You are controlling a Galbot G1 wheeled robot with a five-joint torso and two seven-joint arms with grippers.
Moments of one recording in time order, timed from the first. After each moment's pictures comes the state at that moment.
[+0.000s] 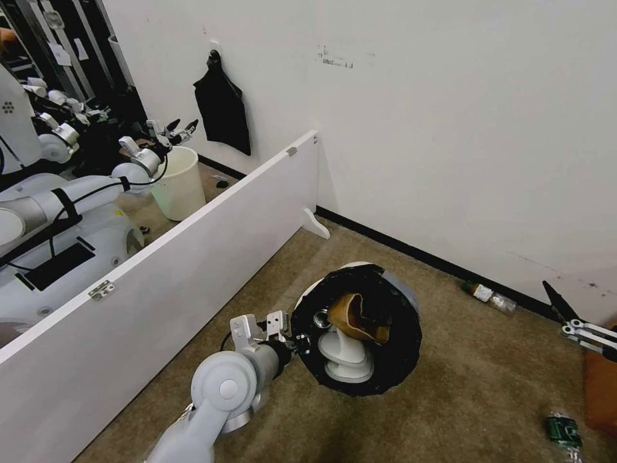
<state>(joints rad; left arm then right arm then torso) 1.19 -1.28 -0.13 -2.08 -1.23 0.74 -0.65 -2.10 1.25 1.46 2.50 0.53 0.11 -0.34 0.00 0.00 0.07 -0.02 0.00</state>
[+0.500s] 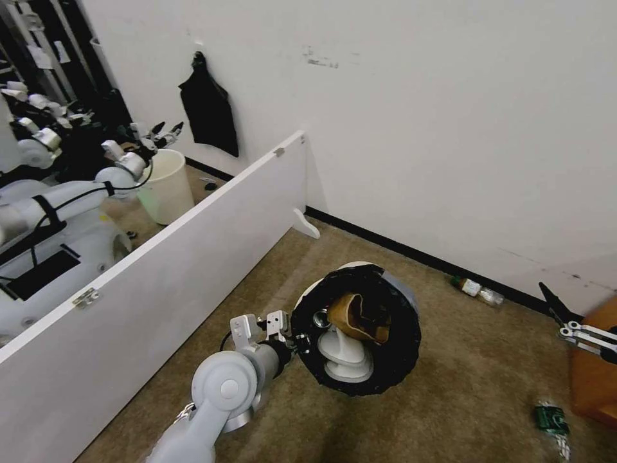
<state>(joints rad) 1.19 -1.28 -0.13 -2.08 -1.23 0.74 -0.65 -2.10 1.25 1.46 2.50 0.54 0.11 -0.36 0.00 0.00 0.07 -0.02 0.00</state>
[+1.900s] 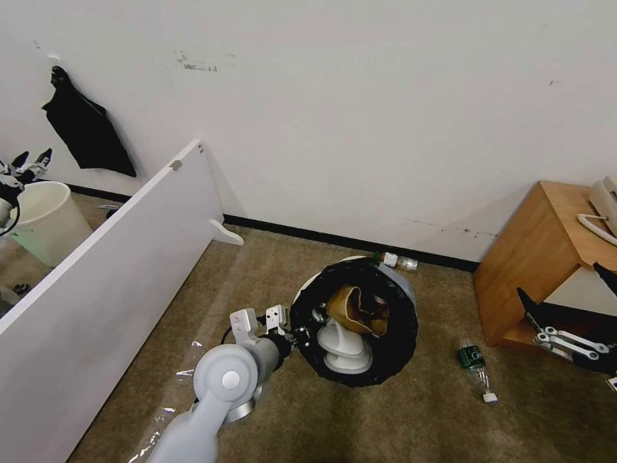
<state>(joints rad) 1.16 -1.31 -0.15 -2.04 -1.24 0.74 -0.66 -2.03 1.33 1.31 2.48 0.52 0.12 -0.40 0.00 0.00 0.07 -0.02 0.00</state>
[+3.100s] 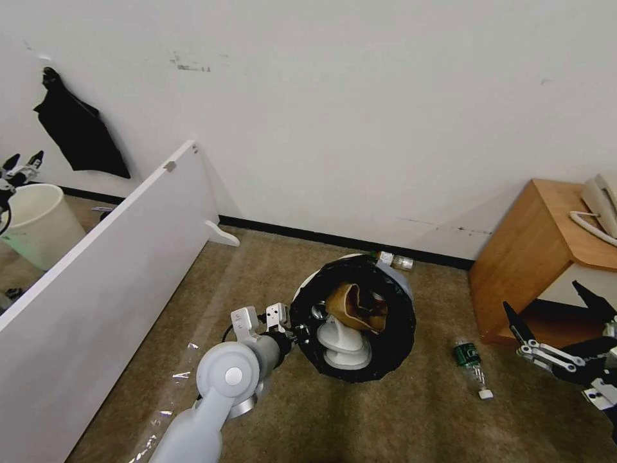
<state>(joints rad) 1.16 -1.33 -0.16 -2.03 -1.21 0.74 -0.64 -2.00 1.39 1.24 2.43 0.47 0.16 -0.48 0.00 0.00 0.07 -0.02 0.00</state>
